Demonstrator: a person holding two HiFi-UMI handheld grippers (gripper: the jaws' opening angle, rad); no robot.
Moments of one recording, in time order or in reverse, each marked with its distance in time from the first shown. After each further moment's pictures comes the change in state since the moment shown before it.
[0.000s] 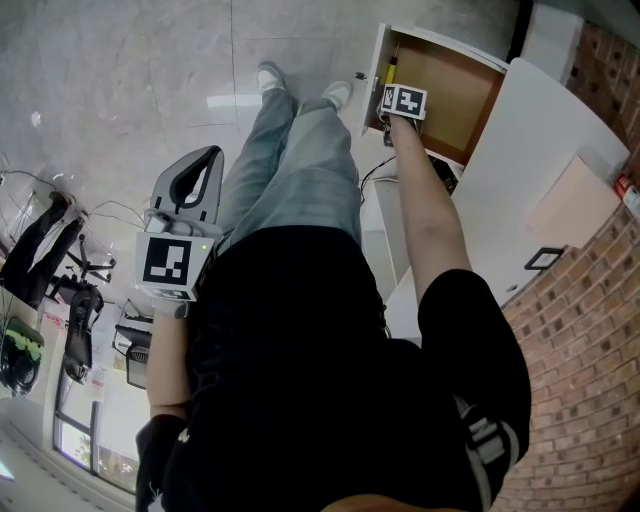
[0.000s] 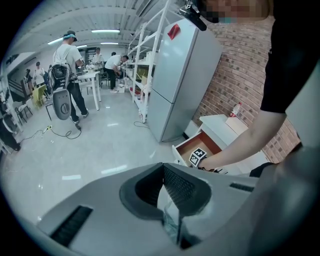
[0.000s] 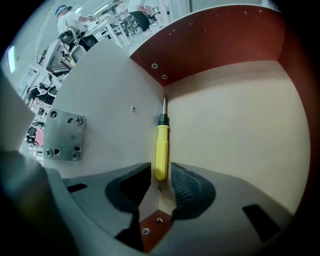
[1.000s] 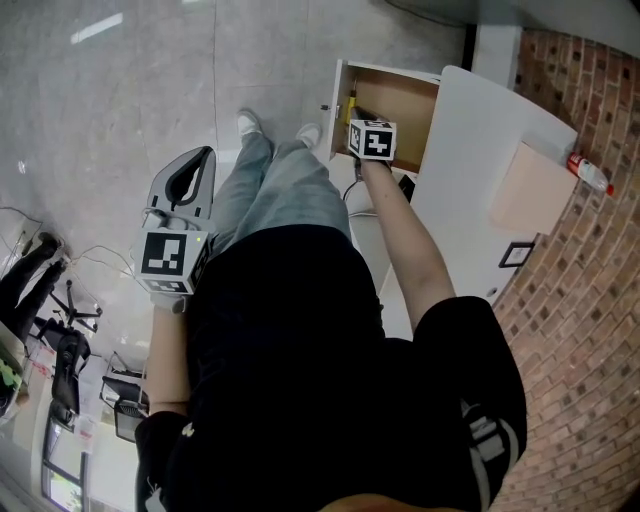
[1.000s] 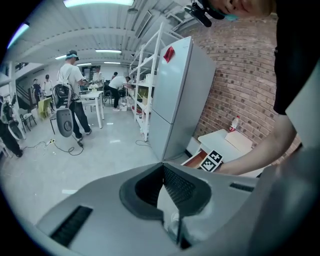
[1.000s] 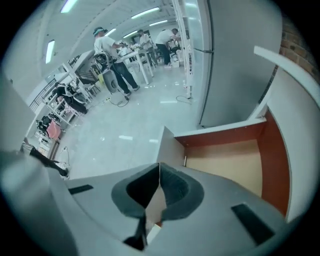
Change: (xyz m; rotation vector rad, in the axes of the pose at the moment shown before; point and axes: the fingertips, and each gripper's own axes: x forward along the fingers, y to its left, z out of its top) left arm -0.043 -0.016 0.065 0.032 -0.199 0.049; right arm -0.173 0.069 0.061 -0.173 -0.322 0.078
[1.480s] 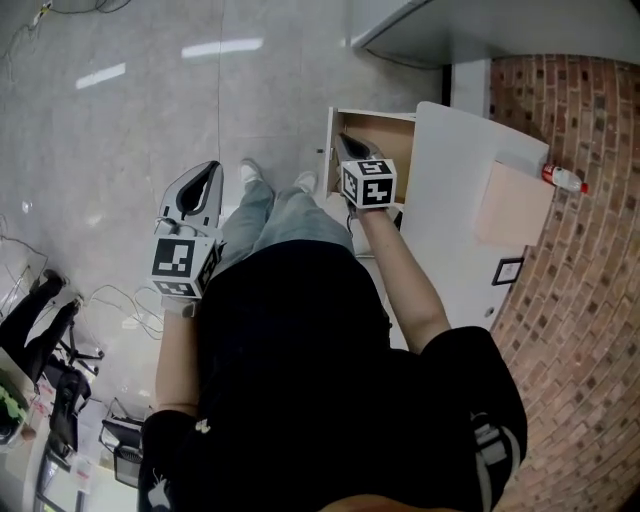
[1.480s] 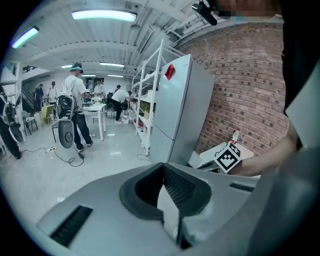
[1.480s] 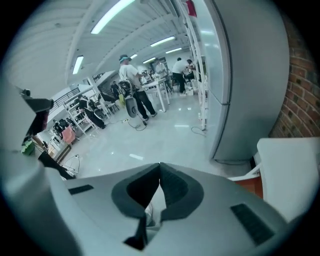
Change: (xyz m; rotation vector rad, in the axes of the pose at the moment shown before) left arm -0.029 0.009 0.055 0.019 -0.168 0.003; right arm -0.132 0.084 0.107 -0.114 -0.278 0.119
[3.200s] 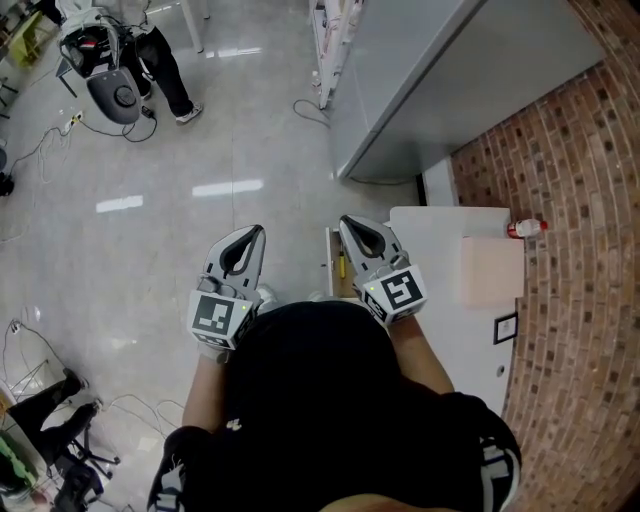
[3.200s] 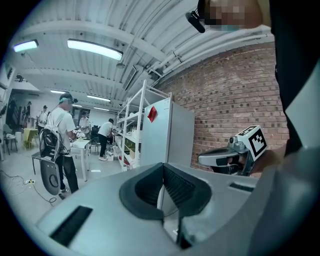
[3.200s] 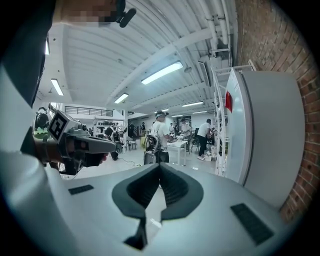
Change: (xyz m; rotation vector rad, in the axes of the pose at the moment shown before) left arm -0.051 -0.040 0.175 0.119 -0.395 -0.150; right arm -0.236 0.123 0.227 -0.357 -0.642 0.113
